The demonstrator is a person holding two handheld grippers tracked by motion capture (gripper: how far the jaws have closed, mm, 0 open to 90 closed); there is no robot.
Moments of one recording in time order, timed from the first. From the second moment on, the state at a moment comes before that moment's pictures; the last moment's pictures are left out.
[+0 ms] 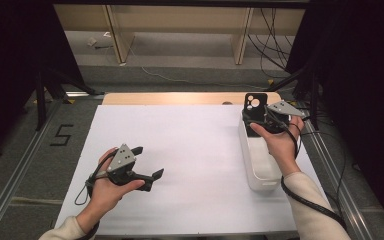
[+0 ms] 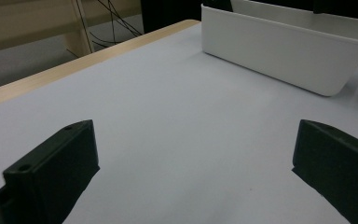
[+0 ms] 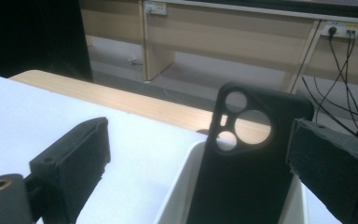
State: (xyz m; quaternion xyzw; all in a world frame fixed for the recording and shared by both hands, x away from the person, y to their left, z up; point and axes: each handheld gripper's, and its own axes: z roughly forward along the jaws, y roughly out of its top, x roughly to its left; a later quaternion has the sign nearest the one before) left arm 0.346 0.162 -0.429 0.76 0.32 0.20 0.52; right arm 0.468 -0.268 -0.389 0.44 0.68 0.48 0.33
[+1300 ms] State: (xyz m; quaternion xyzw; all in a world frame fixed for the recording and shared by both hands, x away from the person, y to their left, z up) left arm 0.347 0.163 -0.429 0.76 0.32 0.20 0.52; right arm 0.432 -0.260 -0.388 0.40 0.70 0.51 0.31
